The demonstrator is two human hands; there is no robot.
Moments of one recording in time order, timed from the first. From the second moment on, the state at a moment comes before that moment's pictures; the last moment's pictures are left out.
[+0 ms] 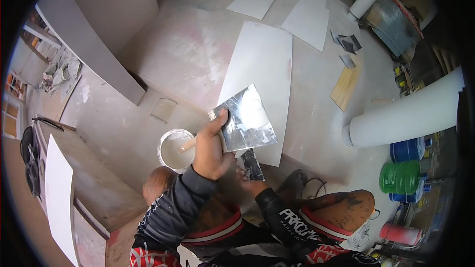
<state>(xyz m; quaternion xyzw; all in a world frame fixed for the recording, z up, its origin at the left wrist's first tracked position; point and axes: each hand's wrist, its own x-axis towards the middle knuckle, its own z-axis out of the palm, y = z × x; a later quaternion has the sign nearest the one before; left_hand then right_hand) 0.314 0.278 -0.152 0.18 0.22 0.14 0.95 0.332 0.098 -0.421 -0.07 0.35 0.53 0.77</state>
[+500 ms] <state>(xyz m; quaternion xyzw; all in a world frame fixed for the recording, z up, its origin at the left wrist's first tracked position) 0.308 0.281 -0.147 0.16 0.18 0.16 0.96 0.405 0.188 -0.460 -0.21 0.18 0.48 0.83</state>
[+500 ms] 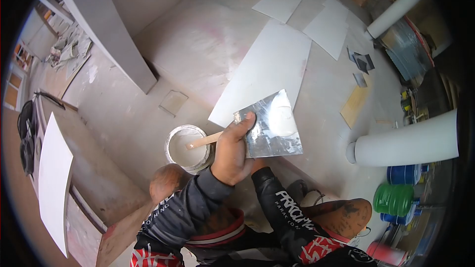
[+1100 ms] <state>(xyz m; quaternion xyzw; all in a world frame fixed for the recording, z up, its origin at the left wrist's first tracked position) 0.295 0.296 -0.133 0.12 0.16 0.22 0.95 0.426 0.284 -0.473 -0.21 0.16 0.49 0.83</state>
